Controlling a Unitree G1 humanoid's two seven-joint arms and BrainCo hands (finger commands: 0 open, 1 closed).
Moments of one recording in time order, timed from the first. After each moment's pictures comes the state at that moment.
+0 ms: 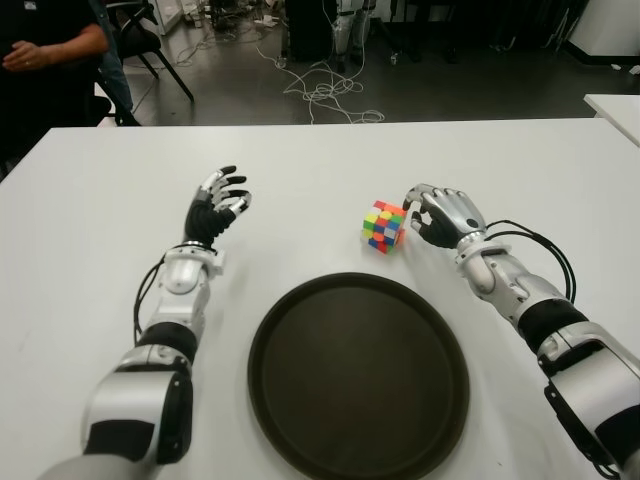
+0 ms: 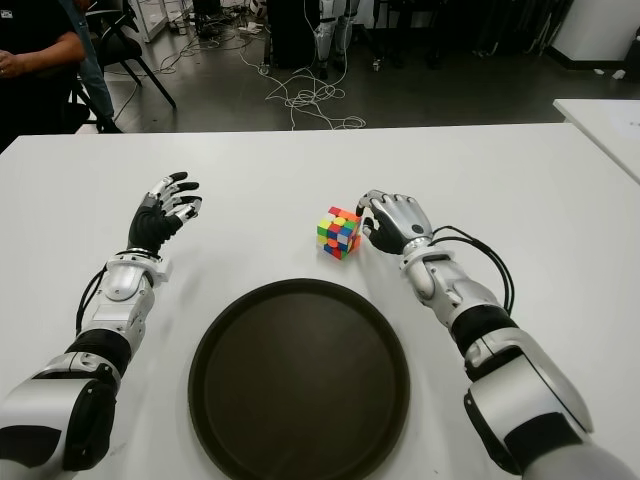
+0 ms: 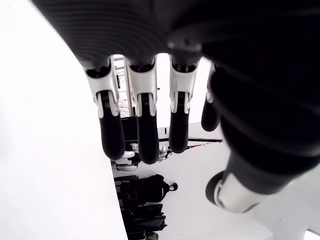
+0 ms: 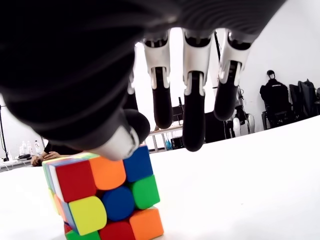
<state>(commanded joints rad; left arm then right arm) -0.67 0.12 0.13 1.18 0.01 -0.59 -0.05 -0.74 -0.33 0.52 1.10 -0.72 -0.37 -0.44</state>
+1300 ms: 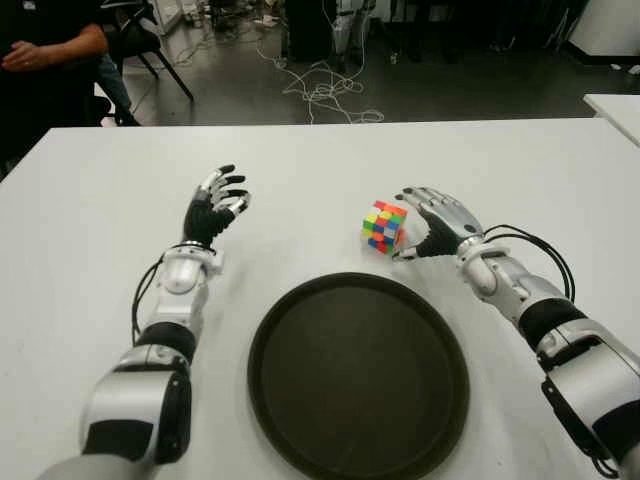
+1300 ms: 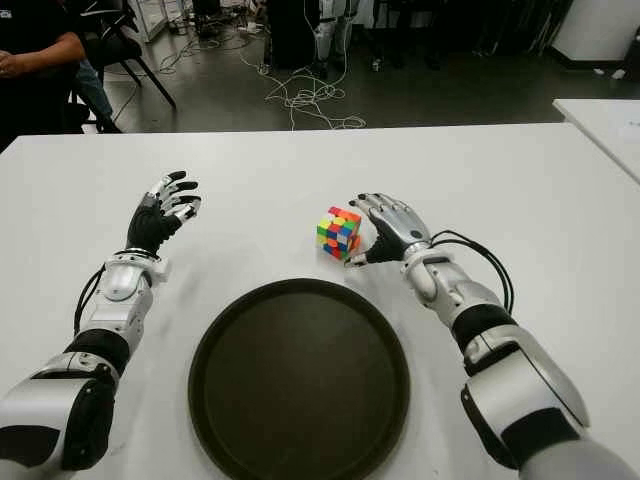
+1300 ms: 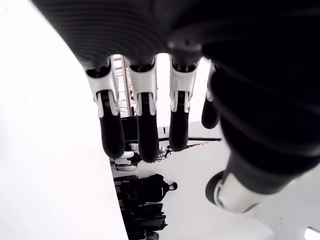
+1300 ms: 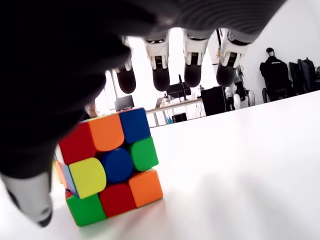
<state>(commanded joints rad) -0.68 0.13 0.14 1.19 0.01 -0.58 -0.07 -0.78 -0.31 0.52 1.17 -0.71 -0.40 -0.31</state>
